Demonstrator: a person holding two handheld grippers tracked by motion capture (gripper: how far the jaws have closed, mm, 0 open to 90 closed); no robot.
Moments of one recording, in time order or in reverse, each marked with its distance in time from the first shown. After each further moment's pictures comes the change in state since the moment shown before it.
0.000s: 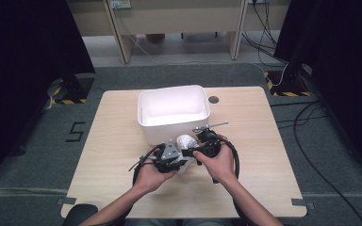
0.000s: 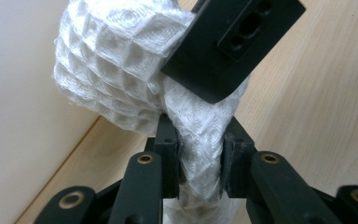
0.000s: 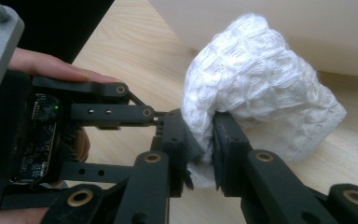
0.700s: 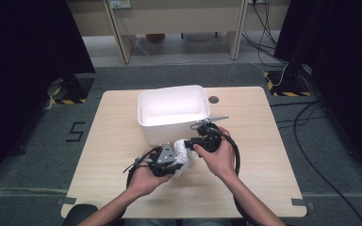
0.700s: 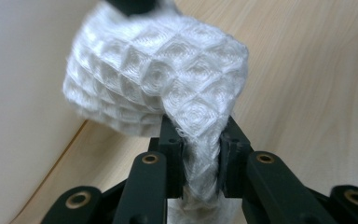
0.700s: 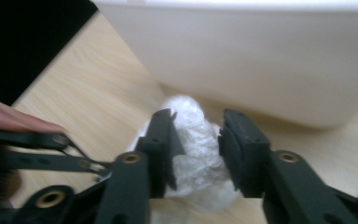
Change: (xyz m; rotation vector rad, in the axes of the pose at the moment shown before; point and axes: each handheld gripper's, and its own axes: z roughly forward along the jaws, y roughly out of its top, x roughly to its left) left arm -0.005 -0.001 -0.024 0.029 -0.026 0.055; right arm 0.002 0.015 -0.007 -0.061 -0.147 -0.085
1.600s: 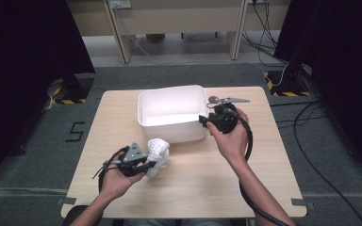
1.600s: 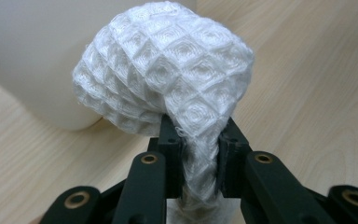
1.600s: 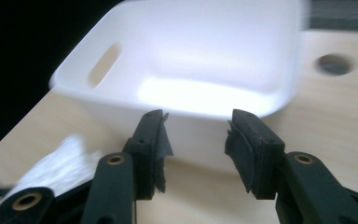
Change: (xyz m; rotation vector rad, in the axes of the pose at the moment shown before) left arm 0.036 -0.048 -0.055 -0.011 0.091 -0.170; right arm -0.030 0.042 -0.046 -0.249 -0.185 0.050
